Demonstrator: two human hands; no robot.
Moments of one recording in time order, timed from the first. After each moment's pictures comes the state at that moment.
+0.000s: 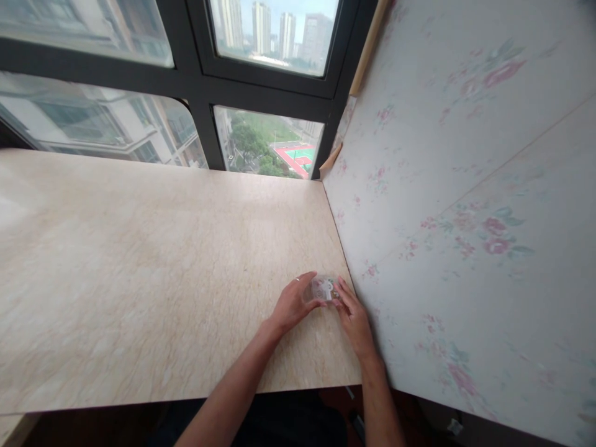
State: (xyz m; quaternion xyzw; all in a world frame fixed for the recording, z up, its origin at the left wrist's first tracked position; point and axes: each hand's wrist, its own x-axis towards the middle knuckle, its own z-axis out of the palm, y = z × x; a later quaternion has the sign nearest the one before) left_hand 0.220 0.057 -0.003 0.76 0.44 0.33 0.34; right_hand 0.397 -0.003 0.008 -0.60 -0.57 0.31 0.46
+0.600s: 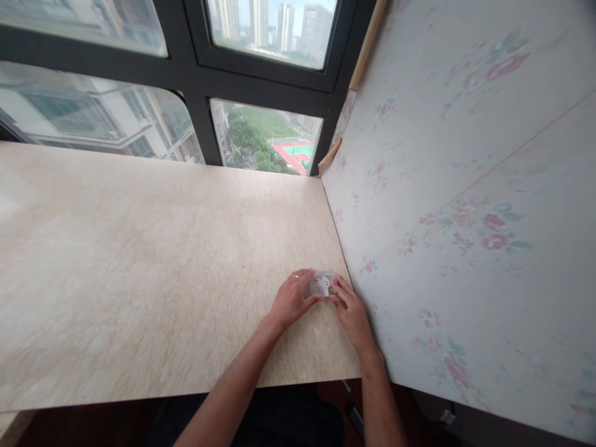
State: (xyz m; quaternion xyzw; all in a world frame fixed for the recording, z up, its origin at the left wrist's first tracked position) left_hand 0.220 0.057 0.003 0.79 0.43 0.33 0.29; right_hand 0.399 -0.001 0.011 -0.60 -0.58 0.31 0.45
